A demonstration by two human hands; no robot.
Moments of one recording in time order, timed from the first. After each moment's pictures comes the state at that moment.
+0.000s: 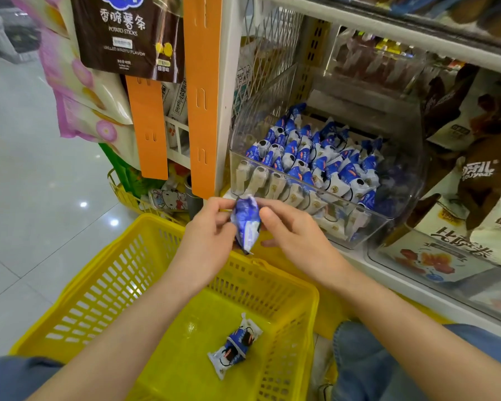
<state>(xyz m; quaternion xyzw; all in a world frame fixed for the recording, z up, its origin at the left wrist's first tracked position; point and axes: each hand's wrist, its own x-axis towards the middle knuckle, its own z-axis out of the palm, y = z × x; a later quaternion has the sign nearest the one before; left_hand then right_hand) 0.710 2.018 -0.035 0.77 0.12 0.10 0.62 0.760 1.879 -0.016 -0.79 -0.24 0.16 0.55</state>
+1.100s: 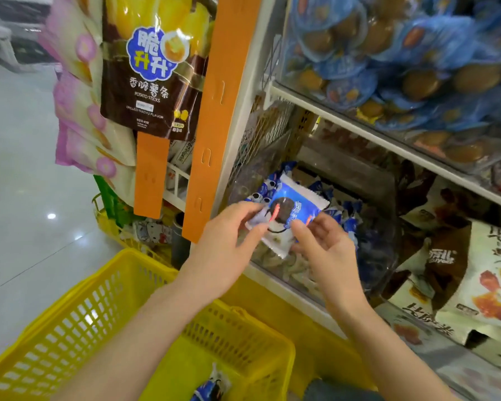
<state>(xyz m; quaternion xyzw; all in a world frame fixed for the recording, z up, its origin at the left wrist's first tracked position) 0.750 2.019 0.015 0.84 -0.01 0.20 0.51 0.787 1.869 0.037 -0.73 -0.16 0.00 0.66</state>
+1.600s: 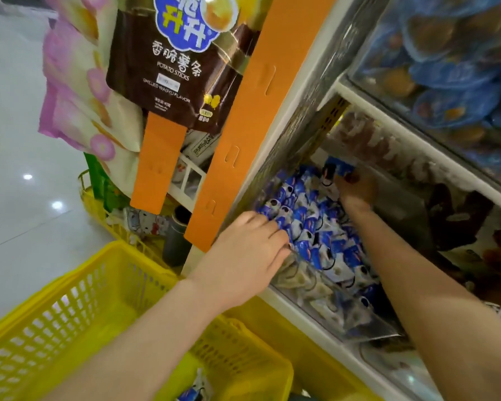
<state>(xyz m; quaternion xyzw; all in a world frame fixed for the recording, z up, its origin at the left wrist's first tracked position) 0.787 2.037 -0.005 0.95 -0.13 0.18 0.20 1.002 1.890 0.027 -0.92 0.05 -0.13 0.36</state>
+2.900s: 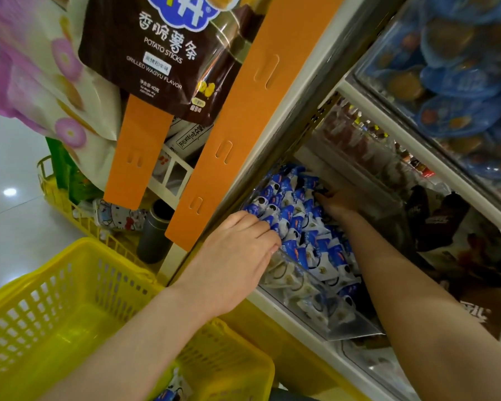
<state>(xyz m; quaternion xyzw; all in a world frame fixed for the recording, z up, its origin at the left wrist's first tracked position) 0.786 2.038 -0.010 0.93 -0.12 0.20 0.28 1.027 1.859 0.007 -0.98 0.05 0.02 0.20</state>
